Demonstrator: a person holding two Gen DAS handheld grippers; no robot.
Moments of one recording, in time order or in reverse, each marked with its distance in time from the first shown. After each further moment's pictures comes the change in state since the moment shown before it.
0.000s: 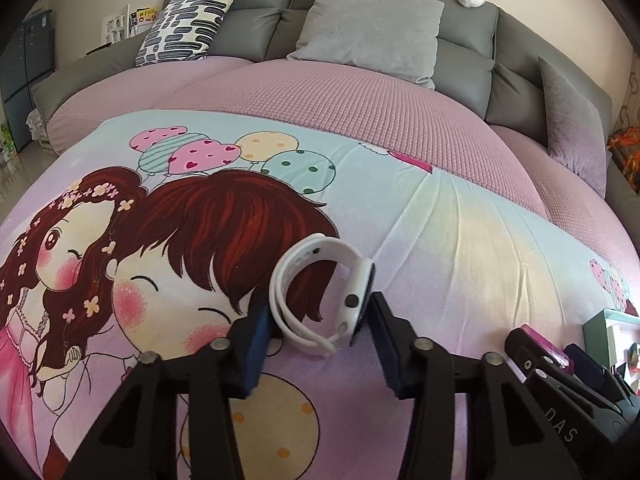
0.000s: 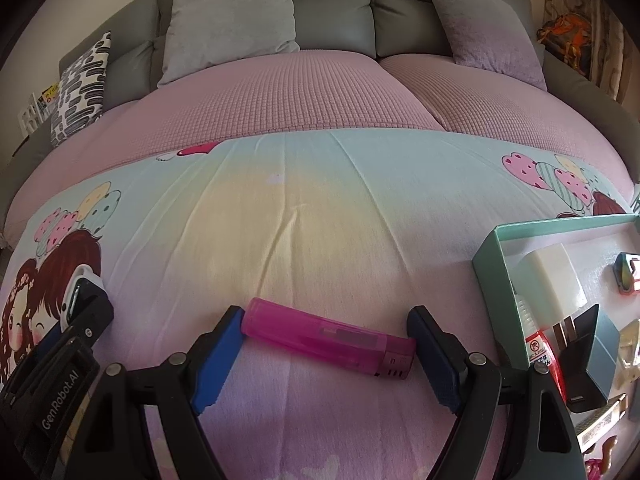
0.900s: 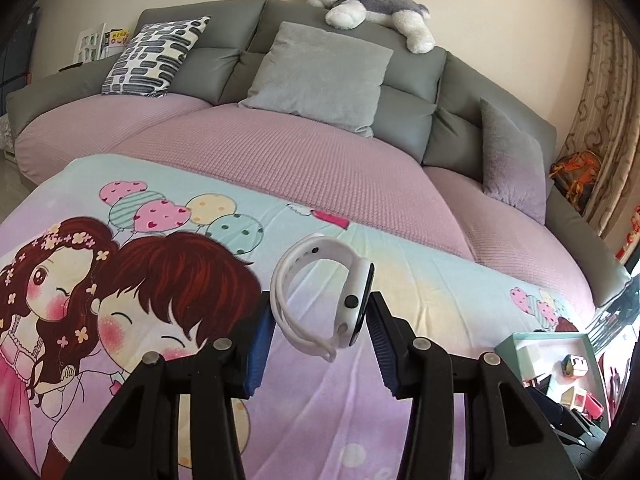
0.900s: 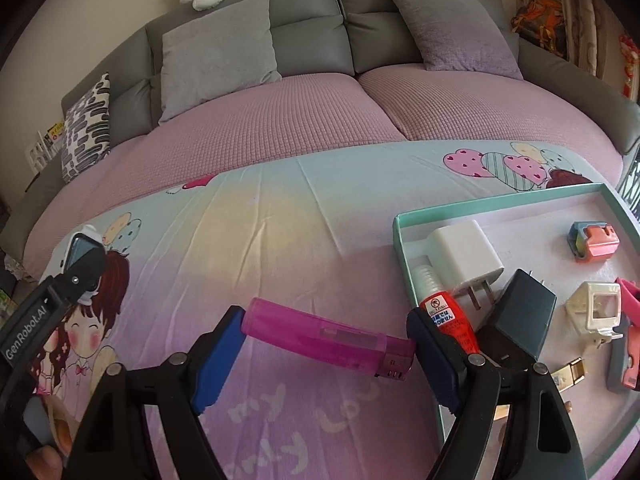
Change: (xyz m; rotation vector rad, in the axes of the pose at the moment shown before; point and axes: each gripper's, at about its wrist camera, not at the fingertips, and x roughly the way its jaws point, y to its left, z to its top) left arm -0.062 -0.022 0.015 0.017 -0.148 -0.222; right arm -0.074 -0.054 -0.019 0.113 -0.066 0.076
